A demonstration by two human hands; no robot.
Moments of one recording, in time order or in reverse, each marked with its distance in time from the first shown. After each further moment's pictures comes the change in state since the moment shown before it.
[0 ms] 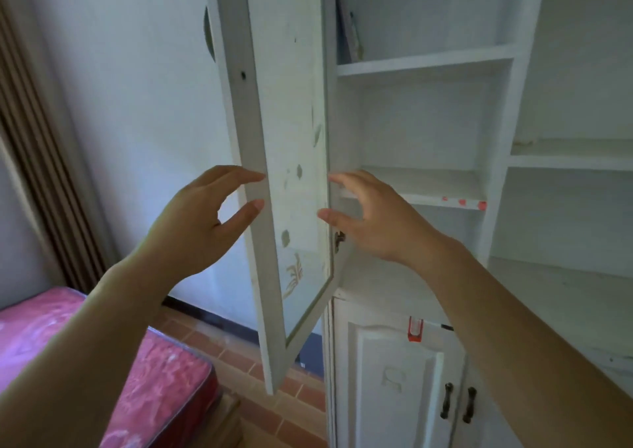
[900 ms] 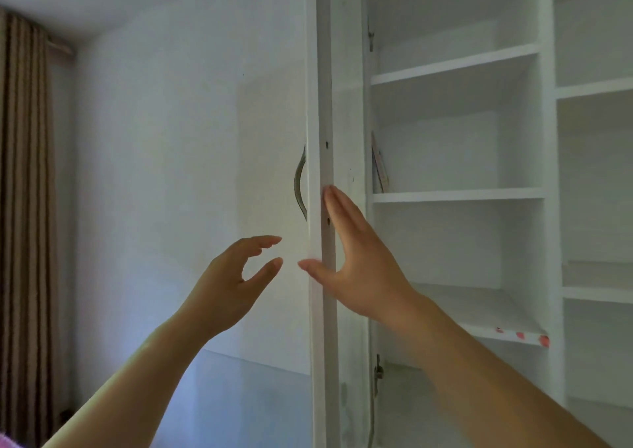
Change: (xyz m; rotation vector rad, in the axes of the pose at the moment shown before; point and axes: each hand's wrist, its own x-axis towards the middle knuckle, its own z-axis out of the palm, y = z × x) left_hand 0.091 -0.120 -0.023 -0.402 0.109 -0.110; right_hand 0.149 -0.084 0.028 -0.146 0.293 -0.184
